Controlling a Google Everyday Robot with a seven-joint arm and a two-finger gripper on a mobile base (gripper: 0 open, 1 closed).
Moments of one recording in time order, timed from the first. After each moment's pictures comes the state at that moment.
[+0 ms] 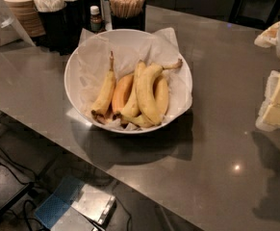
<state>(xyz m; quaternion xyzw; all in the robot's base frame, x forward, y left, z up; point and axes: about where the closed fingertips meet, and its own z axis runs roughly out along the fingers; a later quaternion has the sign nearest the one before) 0.438 -0.217 0.976 -0.60 0.78 -0.03 0.16</state>
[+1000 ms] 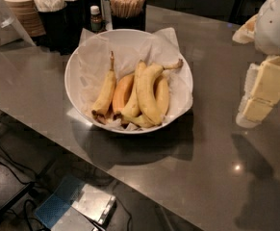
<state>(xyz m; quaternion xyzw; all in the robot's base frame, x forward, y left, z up) 0.433 -0.172 0.989 -0.62 0.76 0.00 0.16</state>
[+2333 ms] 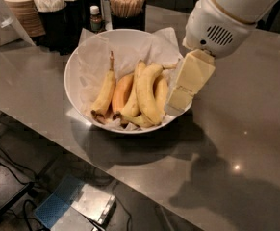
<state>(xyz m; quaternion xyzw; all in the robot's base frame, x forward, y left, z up) 0.459 -0.073 0.972 -0.59 0.79 0.08 0.17</state>
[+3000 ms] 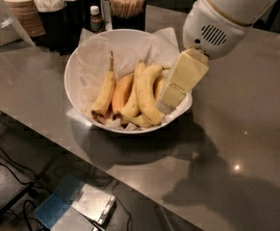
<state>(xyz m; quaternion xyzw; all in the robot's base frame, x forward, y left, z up) 0.461 -0.070 0.970 -0.55 0.81 0.09 0.17</state>
